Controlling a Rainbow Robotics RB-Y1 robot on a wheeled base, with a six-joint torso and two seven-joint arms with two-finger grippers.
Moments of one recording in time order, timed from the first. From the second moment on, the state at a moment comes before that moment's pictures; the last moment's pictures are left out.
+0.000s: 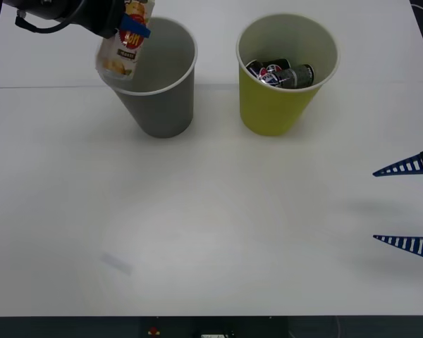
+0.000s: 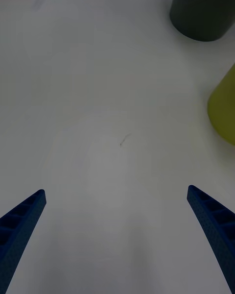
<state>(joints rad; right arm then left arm) 0.26 -1.13 -0.26 -2.01 1.31 -1.13 -0.09 -1.07 0.86 -0.37 -1.48 -1.95 -1.24 1.46</state>
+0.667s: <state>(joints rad) 0.26 -1.13 -0.26 -2.01 1.31 -1.13 -0.09 -0.98 0.84 -0.25 -1.55 -1.87 -1.24 1.30</state>
